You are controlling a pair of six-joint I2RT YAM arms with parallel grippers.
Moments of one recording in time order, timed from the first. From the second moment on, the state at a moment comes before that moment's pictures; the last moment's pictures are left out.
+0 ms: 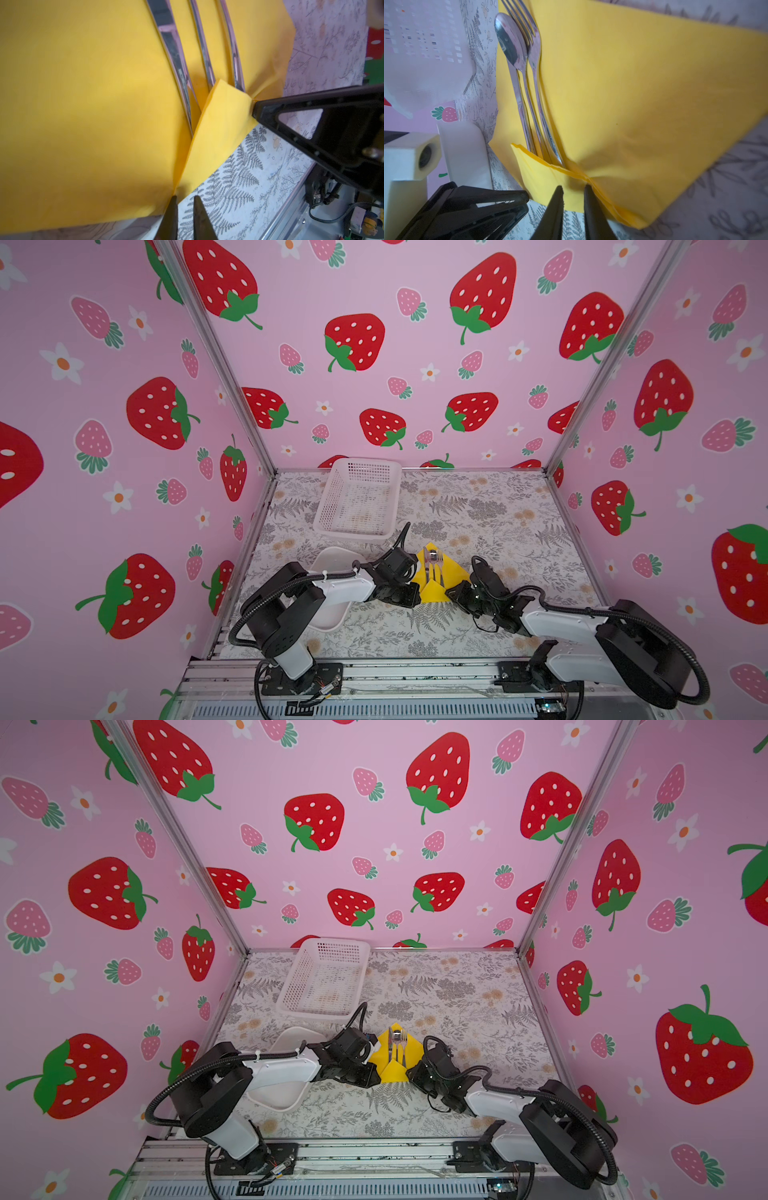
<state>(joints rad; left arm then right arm) -0.82 1.64 0.78 -0.20 0.34 -0.55 0.82 1.27 0.28 0.21 -0.10 1.22</state>
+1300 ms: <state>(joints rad) -0.86 1.85 1.00 -0.21 0.47 -0.50 0.82 1.15 0.28 0.14 -0.04 1.21</state>
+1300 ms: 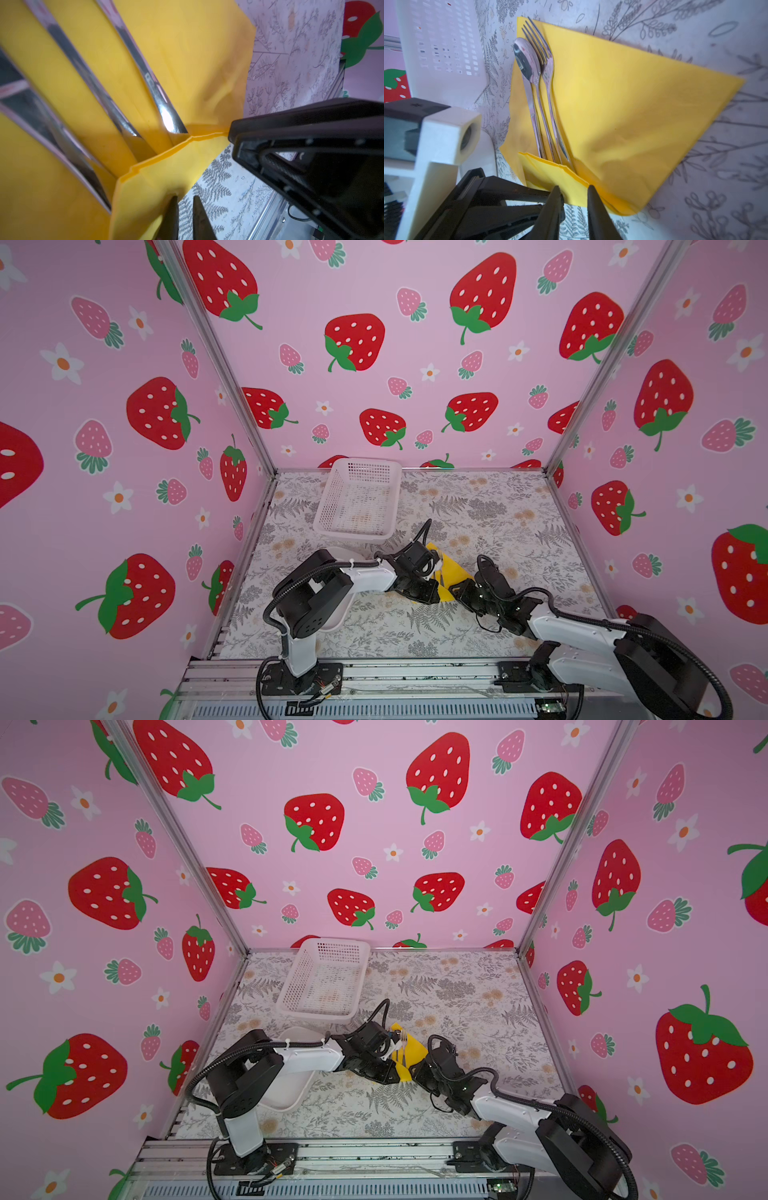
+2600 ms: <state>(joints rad) -0.88 1.91 1.09 -0.17 0.48 -0.66 0.81 1.21 0.30 0.09 -0.01 1.16</state>
